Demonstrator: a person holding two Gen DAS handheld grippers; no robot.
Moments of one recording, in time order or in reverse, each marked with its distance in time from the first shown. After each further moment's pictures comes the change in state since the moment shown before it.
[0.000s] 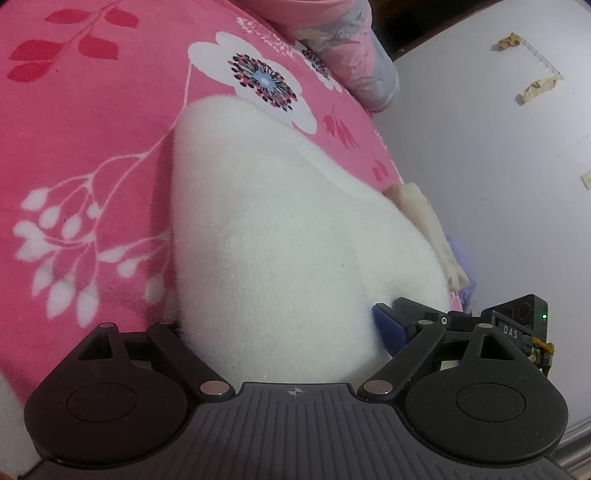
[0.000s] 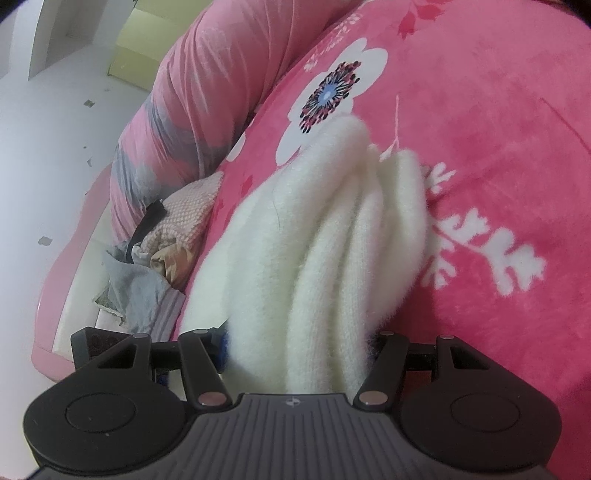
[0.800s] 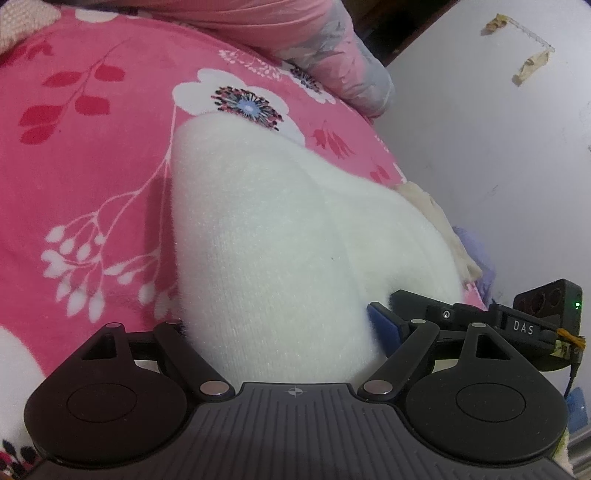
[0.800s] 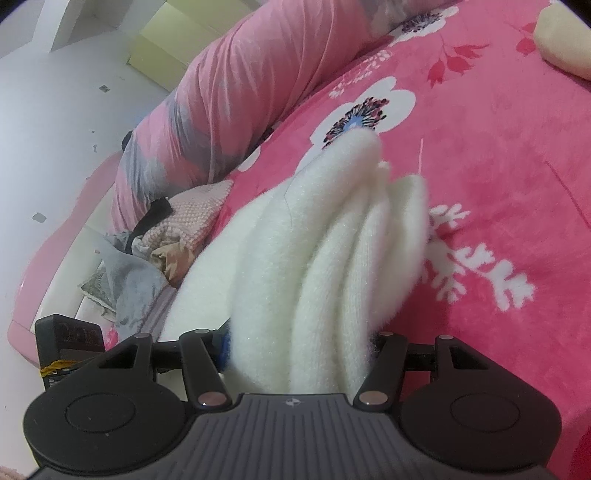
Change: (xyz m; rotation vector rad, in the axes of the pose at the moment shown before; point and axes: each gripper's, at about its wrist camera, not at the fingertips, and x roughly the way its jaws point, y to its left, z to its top) left arm -0.028 -0.049 -0.015 0.110 -0.057 0.110; right arm -0.027 0.038 -0.012 -0.132 -0.071 -0.050
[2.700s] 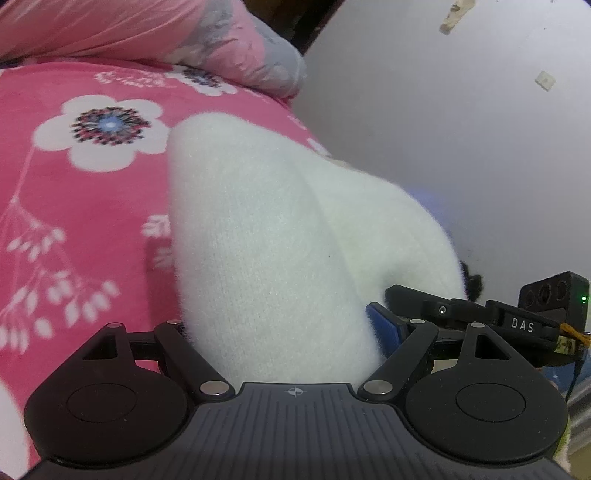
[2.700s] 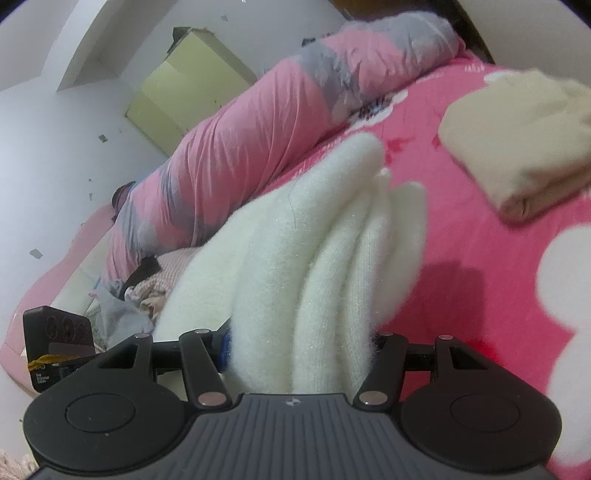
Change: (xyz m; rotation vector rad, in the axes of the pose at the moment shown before) left arm 0.059 -0.145 -0.001 0.209 0.023 -0.112; right arm -0.146 -0.046 0.009 -0.042 -0.224 -0.078
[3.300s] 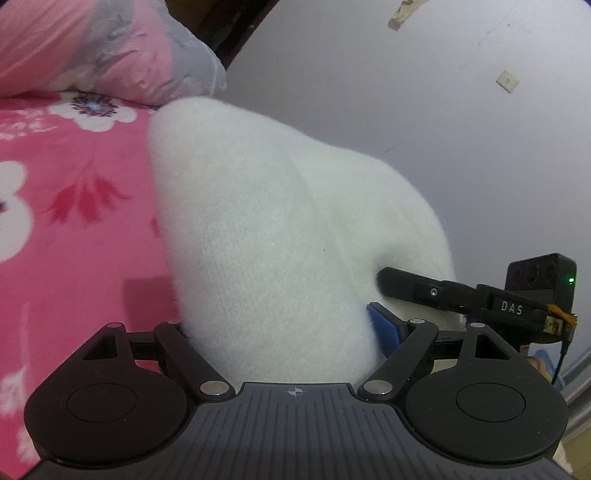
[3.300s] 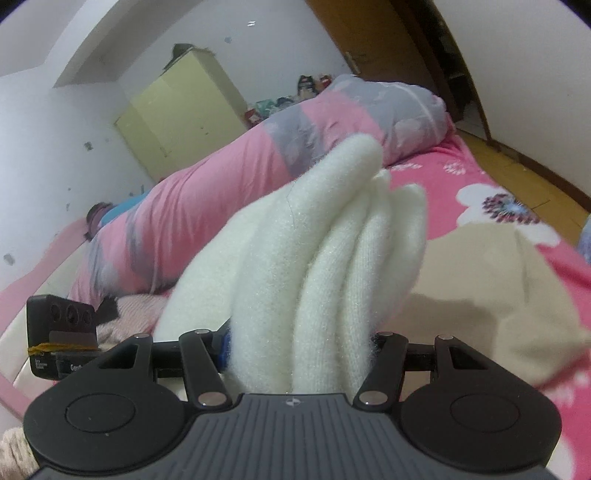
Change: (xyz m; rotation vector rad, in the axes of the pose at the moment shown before) left arm 0.132 -0.069 0.133 0.049 0.012 -0.193; right arm -0.016 -0.067 0.179 -0.131 -0.059 -0.094
